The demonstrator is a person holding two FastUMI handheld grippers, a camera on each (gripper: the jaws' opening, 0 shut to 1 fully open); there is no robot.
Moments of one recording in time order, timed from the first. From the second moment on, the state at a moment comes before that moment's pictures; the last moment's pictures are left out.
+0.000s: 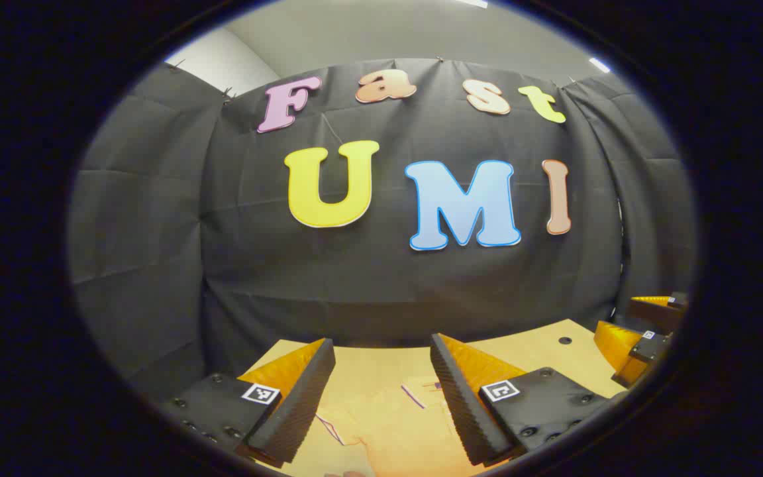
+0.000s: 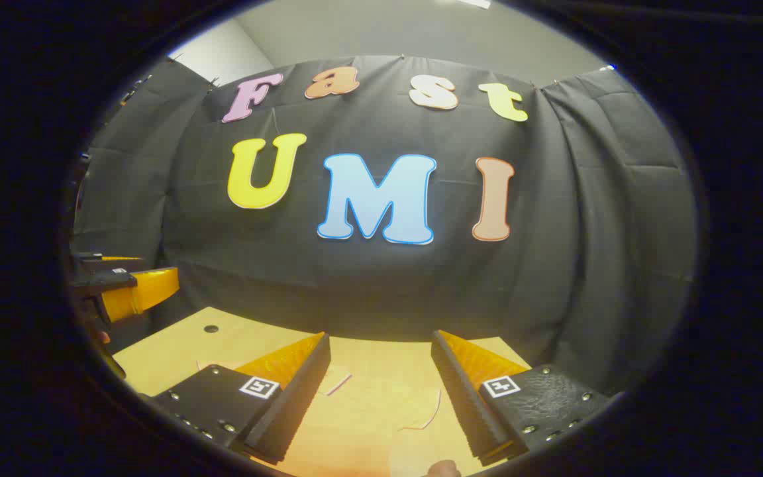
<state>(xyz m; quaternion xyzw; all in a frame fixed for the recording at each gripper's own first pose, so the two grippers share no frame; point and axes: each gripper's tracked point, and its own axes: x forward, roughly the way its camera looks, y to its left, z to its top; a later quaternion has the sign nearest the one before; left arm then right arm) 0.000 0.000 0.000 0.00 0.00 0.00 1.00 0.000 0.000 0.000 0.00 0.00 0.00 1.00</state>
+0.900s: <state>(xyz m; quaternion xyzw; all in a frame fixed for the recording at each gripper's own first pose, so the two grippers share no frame) 0.036 0.021 -0.001 0.01 -0.02 0.02 1.00 0.031 -0.020 -0.020 0.00 0.01 -0.02 1.00</state>
